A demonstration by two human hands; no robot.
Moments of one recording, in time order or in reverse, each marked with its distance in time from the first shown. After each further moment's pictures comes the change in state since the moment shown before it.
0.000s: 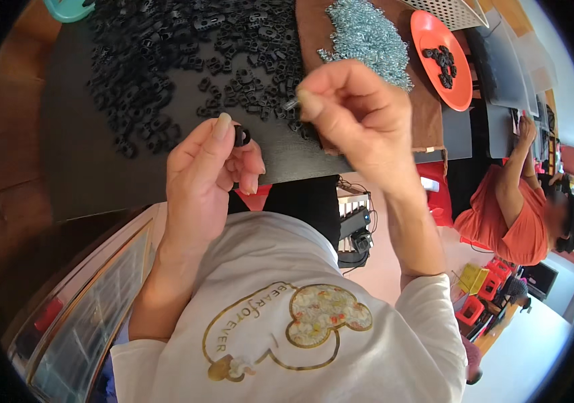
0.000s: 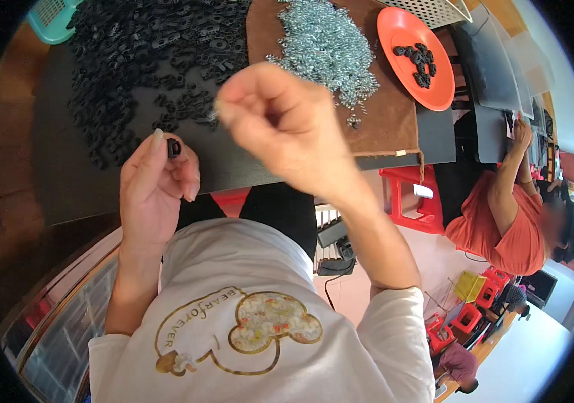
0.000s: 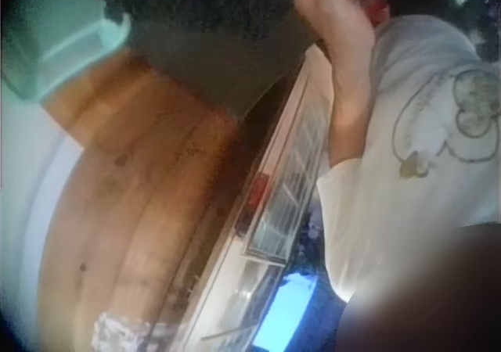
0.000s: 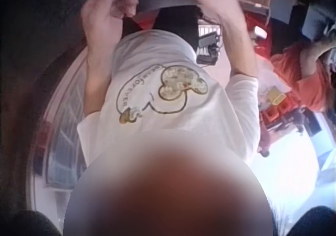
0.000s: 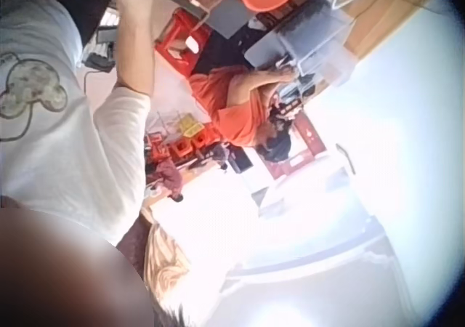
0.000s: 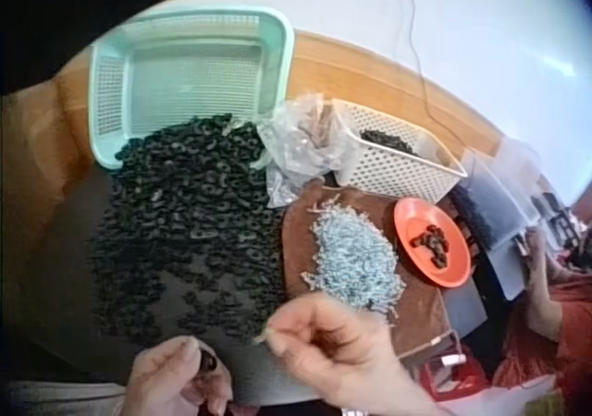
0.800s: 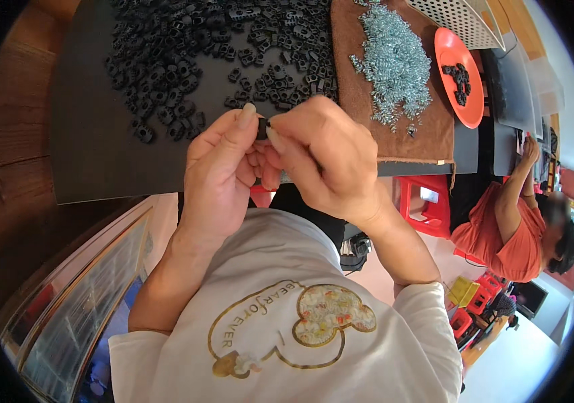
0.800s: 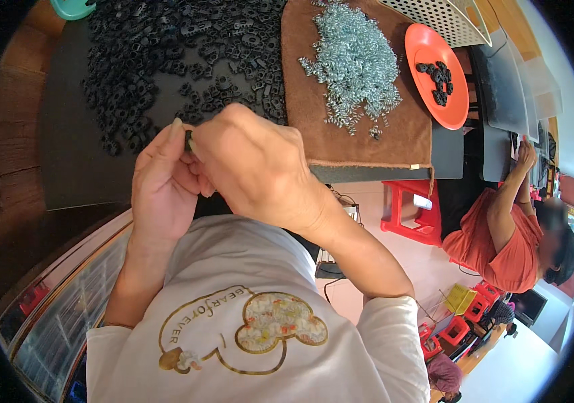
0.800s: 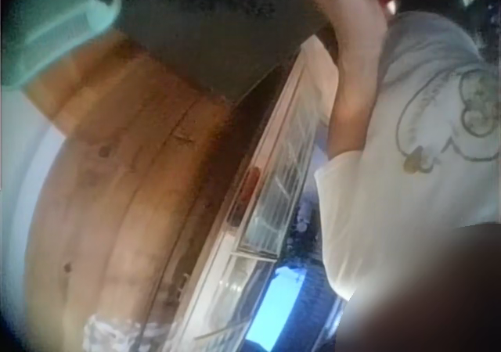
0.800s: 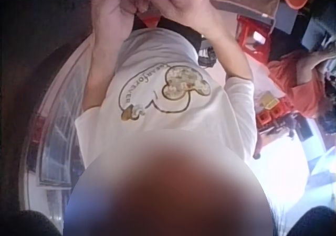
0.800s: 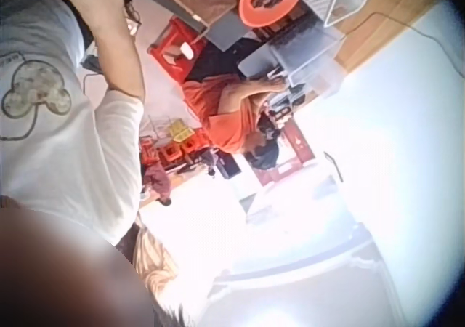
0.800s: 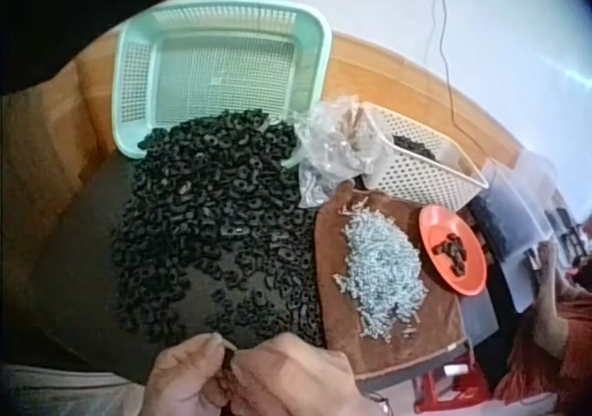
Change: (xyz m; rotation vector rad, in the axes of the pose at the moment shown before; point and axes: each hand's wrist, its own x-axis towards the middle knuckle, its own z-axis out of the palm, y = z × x) left_hand 0.000 -0.001 -0.007 -0.143 0.056 -0.039; right_hand 0.007 0.029 0.051 -0.419 0.003 -0.765
